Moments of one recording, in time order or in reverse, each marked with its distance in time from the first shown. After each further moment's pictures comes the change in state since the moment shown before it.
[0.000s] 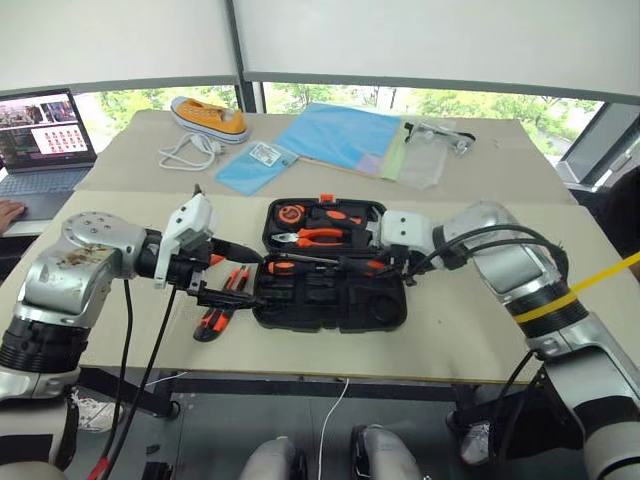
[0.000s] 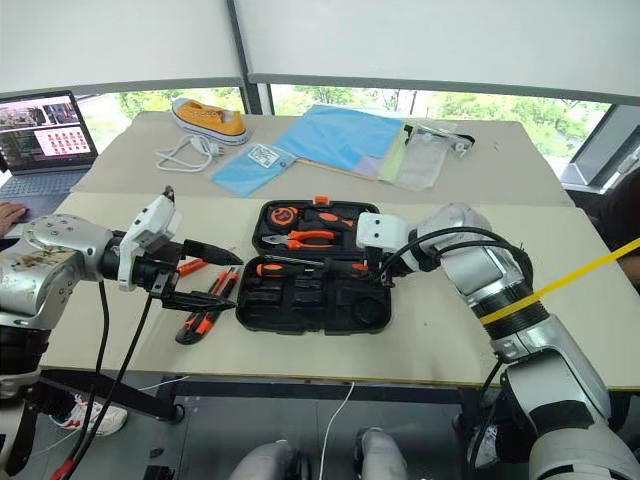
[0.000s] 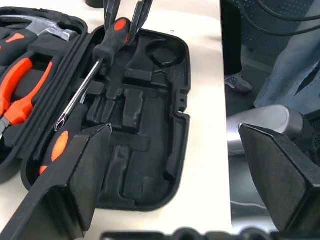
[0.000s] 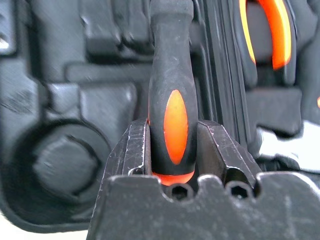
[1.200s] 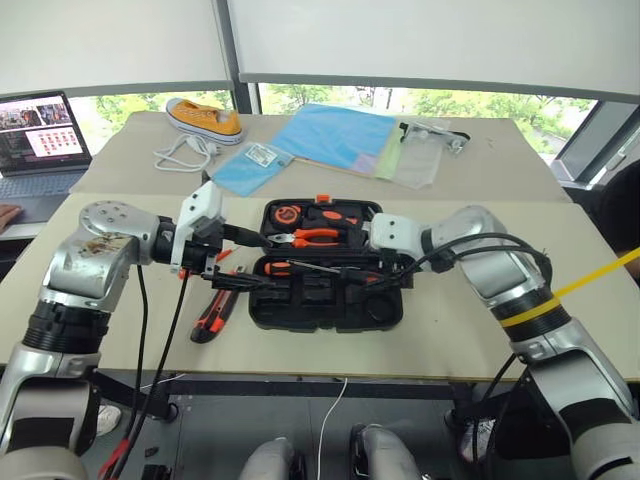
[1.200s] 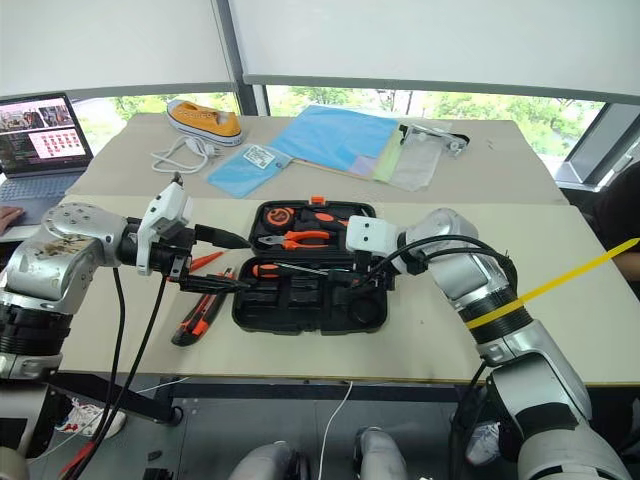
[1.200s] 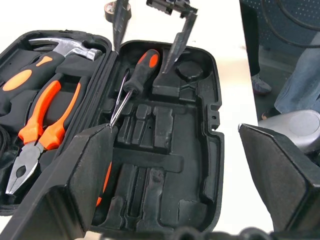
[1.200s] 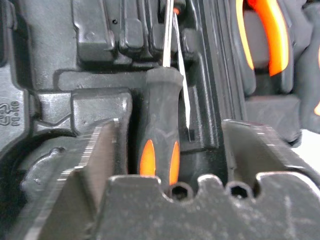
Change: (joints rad) left arm -0.090 -0.077 -0.041 0.130 0.079 -0.090 0.023; right arm 0.022 0.072 -0.044 -0.001 -0.024 0.044 -0.012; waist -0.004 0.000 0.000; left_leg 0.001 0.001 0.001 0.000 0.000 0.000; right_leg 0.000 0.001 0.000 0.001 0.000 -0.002
